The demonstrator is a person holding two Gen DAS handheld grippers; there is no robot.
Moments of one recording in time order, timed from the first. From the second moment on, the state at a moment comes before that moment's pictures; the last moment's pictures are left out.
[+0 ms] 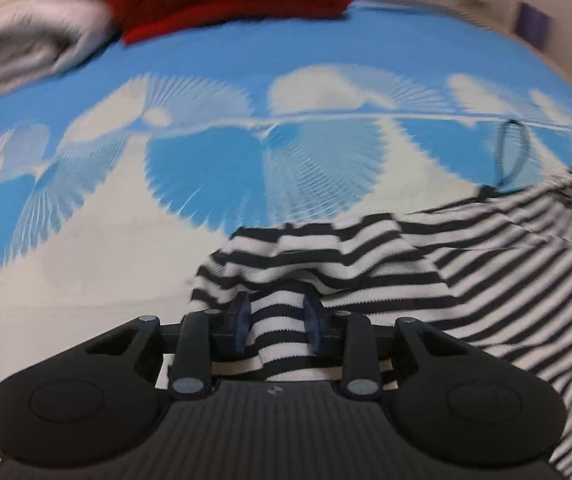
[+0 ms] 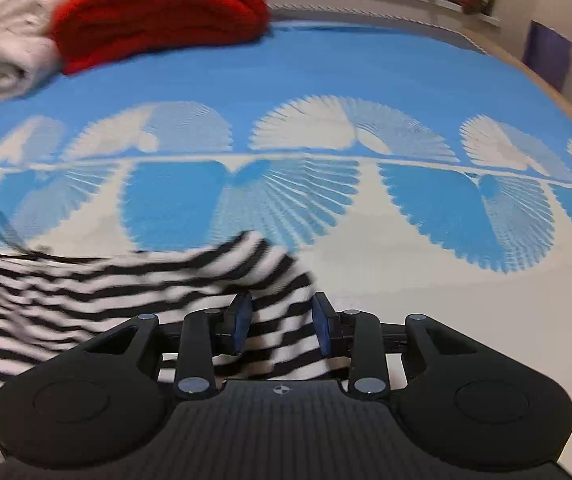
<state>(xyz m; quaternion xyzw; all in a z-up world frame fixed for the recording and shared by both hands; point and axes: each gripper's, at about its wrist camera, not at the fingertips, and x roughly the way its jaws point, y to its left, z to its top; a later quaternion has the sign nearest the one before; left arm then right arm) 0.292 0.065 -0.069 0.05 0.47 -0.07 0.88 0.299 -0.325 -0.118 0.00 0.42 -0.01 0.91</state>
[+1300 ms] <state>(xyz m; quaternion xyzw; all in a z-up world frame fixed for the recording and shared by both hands) 0.154 0.111 0.043 0.01 0.41 -0.08 0.91 0.167 -0.265 -0.035 -0.01 0.33 0.11 0.94</state>
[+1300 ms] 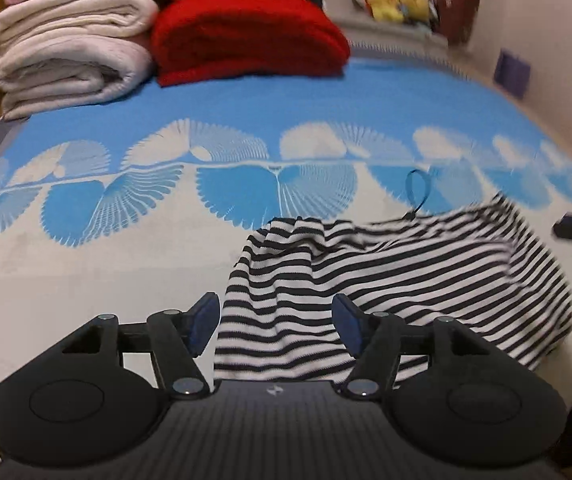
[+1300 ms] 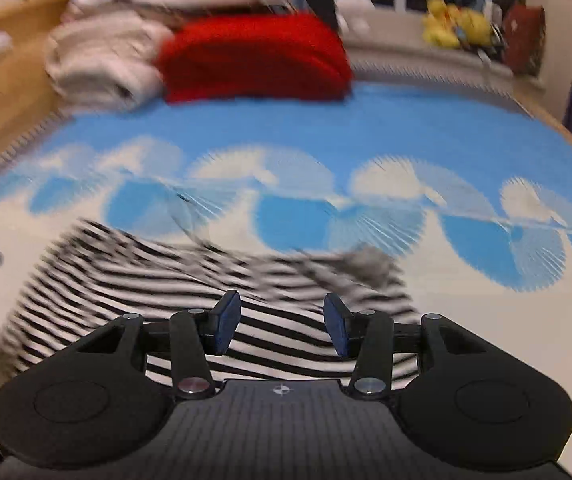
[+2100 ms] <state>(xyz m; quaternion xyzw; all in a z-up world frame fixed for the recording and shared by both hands) 0.139 0.193 0.021 -0.15 0.42 0.03 0.90 0.092 -0.087 -0.080 -0.09 0.28 0.24 0.92</state>
